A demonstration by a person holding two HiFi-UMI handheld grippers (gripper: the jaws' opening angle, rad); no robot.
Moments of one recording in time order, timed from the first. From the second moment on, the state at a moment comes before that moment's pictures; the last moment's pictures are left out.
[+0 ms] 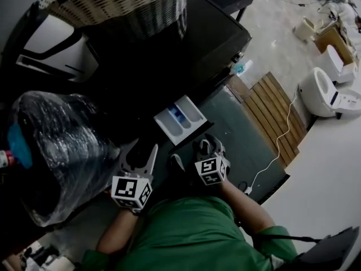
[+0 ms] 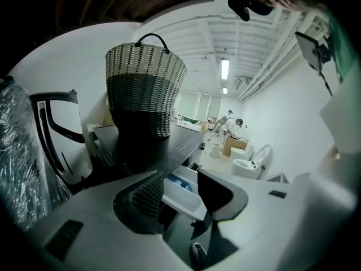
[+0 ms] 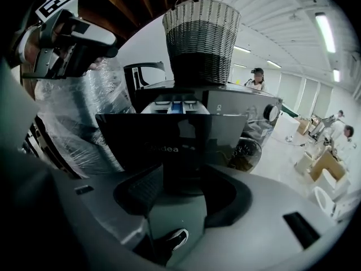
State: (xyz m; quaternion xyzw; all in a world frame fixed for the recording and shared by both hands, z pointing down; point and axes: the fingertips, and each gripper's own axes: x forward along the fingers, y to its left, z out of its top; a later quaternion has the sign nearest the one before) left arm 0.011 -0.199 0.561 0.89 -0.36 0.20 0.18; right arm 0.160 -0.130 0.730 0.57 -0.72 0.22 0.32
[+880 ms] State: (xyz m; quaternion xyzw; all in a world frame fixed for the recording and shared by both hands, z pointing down) left arm -0.040 -0.198 0.568 0.86 -0.42 0.18 0.21; right arm 0.135 -0.160 0.724 0.55 -0.74 0.21 0.32
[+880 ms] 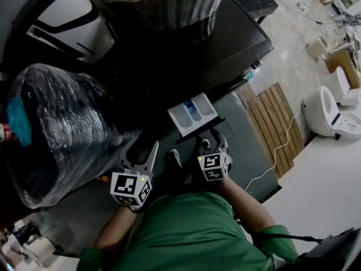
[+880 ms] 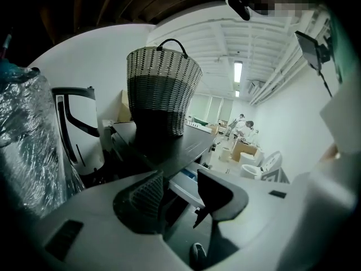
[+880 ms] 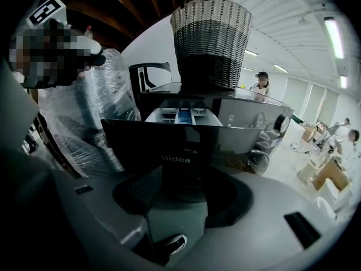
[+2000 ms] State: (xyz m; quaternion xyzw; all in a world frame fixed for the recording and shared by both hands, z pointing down) left arm -0.098 -0.213 0.576 0.81 -0.50 0.18 0.25; right arm 0.098 -0.275 0.719 0.55 -0.74 0.22 0.30
